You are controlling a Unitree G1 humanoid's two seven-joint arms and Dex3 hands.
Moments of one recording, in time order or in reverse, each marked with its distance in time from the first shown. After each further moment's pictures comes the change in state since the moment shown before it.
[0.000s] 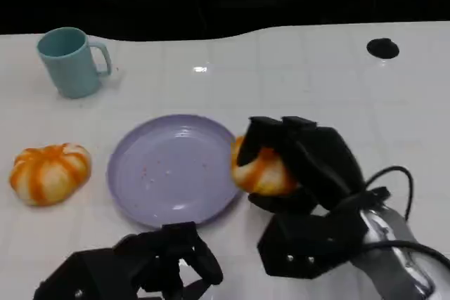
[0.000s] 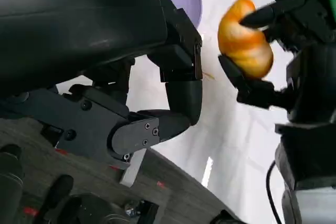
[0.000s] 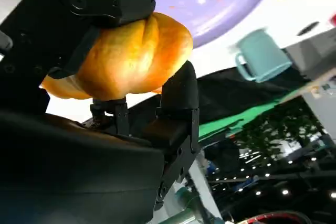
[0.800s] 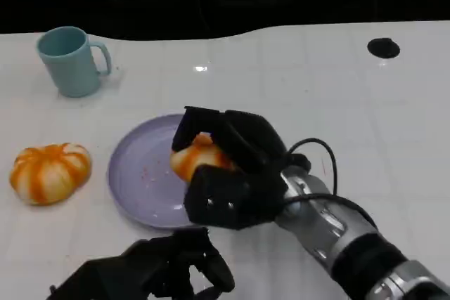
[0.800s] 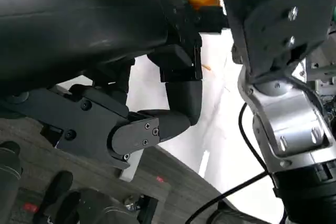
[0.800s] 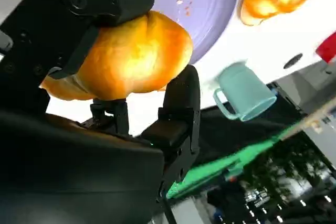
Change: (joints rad) left arm 0.007 -0.005 -0.039 -0.041 0.025 0.018 0.016; right arm -0.337 0.240 0.039 0.541 0.075 0.026 0.022
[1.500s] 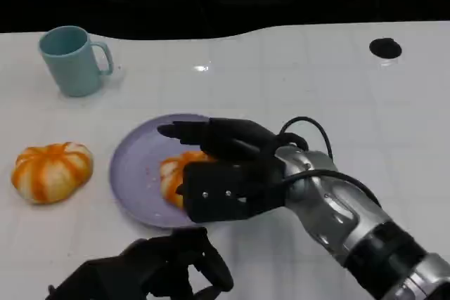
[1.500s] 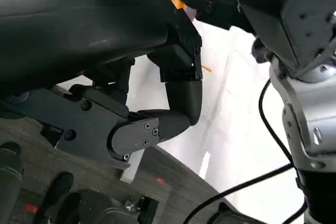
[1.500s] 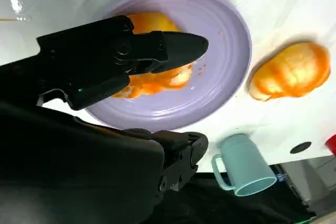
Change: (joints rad) left arm 0.001 0.005 0.004 -0.004 0.000 0.003 0.002; right arm 0.028 -0.109 0.100 -0.329 -0.003 0.221 0.444
